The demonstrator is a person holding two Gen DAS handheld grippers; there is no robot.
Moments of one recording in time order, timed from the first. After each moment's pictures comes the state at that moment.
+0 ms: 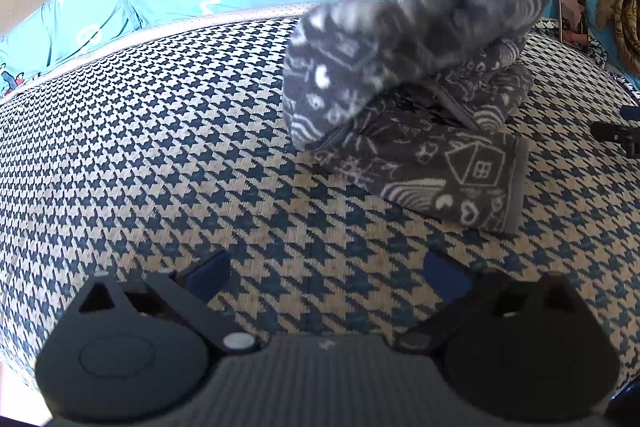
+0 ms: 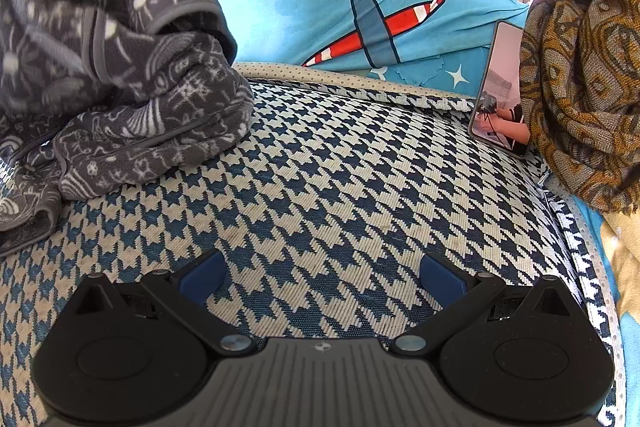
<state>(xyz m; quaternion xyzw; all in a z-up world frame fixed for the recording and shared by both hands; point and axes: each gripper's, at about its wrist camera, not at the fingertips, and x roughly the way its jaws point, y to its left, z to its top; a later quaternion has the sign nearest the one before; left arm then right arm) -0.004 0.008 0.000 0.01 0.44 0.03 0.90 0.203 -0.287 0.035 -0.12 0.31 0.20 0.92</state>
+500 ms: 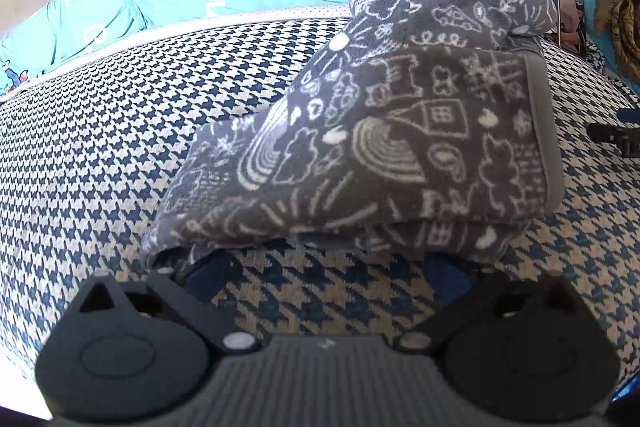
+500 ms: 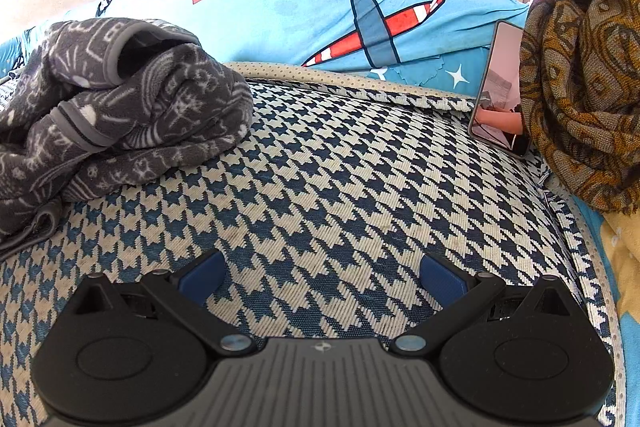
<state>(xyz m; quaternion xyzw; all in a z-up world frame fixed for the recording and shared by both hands) -0.033 0.010 0.001 0.00 0.44 0.04 0.90 0.203 -0.286 0.035 -0.12 0.31 0.20 0.92</state>
